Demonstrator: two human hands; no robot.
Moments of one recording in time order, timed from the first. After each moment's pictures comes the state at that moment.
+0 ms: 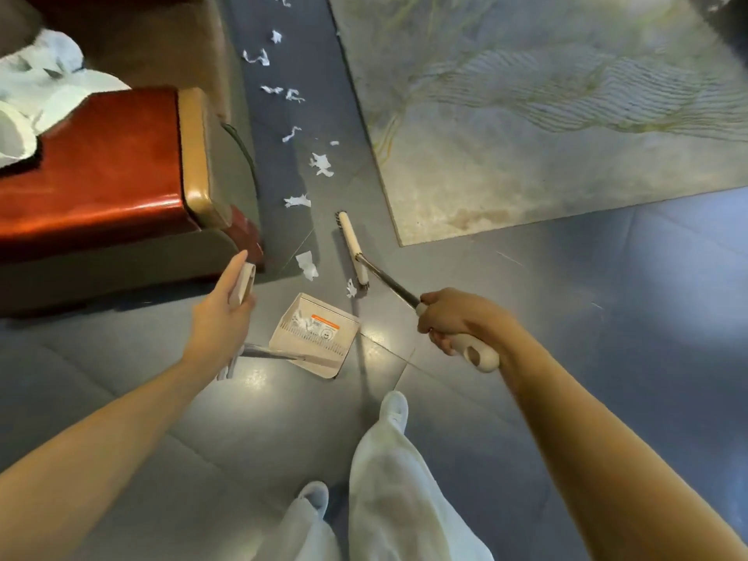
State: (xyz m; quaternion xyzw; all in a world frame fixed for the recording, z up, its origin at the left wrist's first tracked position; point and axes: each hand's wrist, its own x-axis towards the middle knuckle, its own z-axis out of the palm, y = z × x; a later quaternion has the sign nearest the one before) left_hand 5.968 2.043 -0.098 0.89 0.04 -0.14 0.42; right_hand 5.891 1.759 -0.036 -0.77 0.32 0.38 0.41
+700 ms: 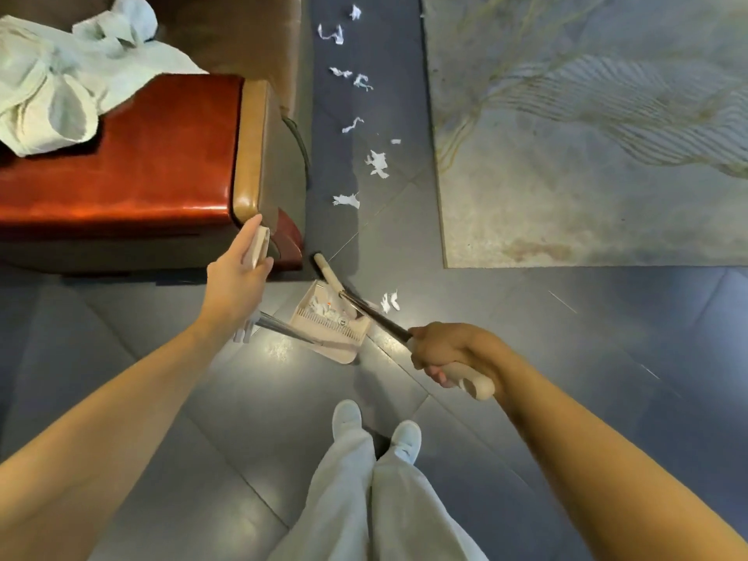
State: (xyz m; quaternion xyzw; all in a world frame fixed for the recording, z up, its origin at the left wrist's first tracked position) left_hand 6.106 2.035 -0.099 0.88 0.12 -0.09 0.45; right_hand 6.030 1.770 -0.085 -0.70 0.27 0.54 0.38
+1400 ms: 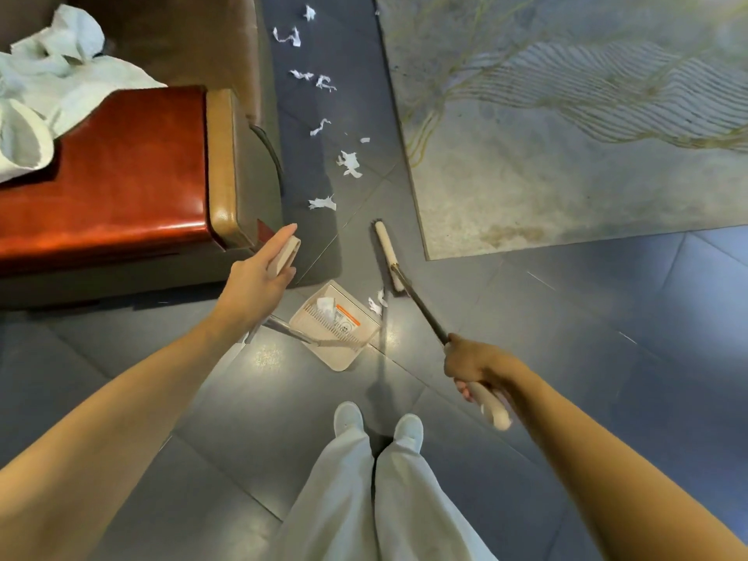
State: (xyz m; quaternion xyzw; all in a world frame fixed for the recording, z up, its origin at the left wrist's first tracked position) left_hand 6.126 2.022 -0.108 0.90 -0.01 -0.19 0.38; right_hand 5.987 1.748 -0.105 -0.72 0.36 0.47 0.37
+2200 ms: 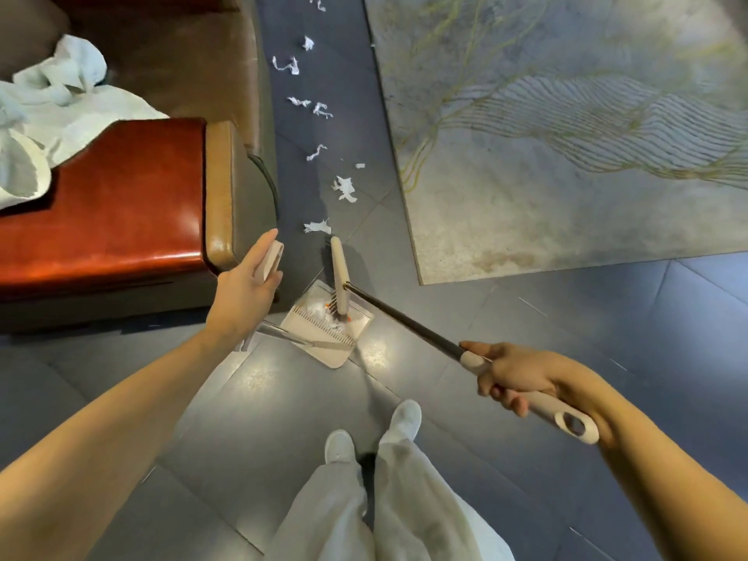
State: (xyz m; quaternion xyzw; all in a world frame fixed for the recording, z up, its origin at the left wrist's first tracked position) left_hand 6.164 2.019 -0.104 0.90 0.00 -0.13 0.42; right_hand 6.017 1.697 -0.040 -0.63 0.36 0.50 0.47
